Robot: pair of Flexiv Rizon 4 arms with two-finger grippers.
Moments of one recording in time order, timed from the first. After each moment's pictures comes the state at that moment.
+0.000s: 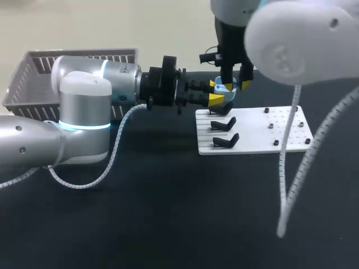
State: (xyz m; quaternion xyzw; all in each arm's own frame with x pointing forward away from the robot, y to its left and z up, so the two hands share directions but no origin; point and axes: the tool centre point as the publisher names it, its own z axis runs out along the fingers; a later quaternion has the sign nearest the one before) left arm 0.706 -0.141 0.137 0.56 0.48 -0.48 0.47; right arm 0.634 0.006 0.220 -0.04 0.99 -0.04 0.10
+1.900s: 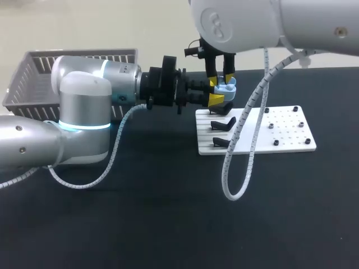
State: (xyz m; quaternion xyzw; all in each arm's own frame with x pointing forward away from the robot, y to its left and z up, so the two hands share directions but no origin) left arm 0.706 -0.141 0.137 0.56 0.48 -0.48 0.47; right arm 0.687 0.027 0.189 -0.04 1.00 -0.06 0.05
